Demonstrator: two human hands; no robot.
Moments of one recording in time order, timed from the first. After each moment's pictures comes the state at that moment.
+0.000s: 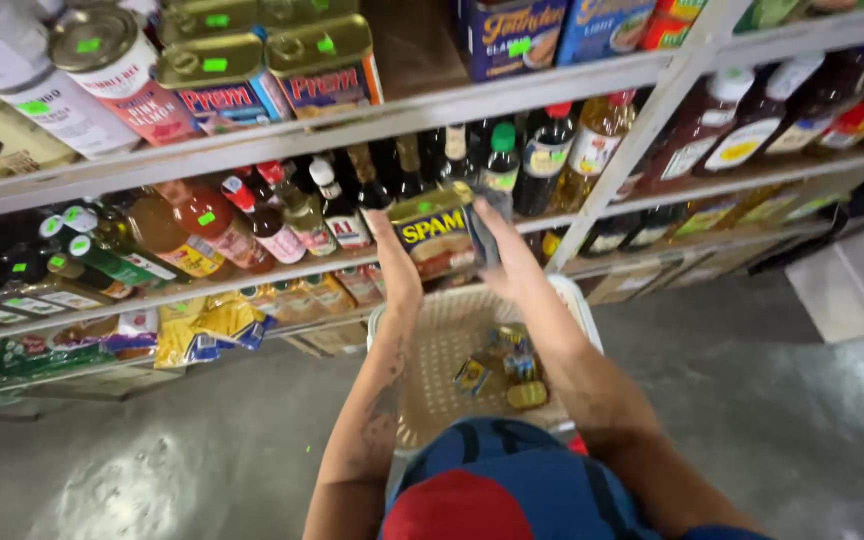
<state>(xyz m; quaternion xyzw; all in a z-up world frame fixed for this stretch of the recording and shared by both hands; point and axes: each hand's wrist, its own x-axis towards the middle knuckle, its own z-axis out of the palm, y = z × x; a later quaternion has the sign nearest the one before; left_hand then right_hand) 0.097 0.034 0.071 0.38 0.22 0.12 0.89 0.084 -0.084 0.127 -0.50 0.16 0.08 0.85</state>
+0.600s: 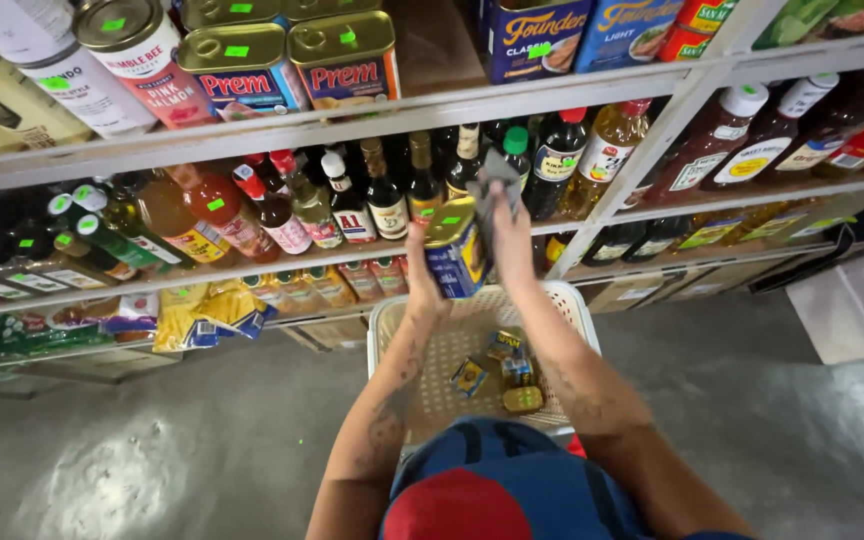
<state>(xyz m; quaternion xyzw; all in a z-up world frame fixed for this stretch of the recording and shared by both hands) 0.074 0.011 0.055 0.29 0.17 -0.03 0.94 0.089 -0.075 0.113 -0.69 0.14 -0.07 0.71</state>
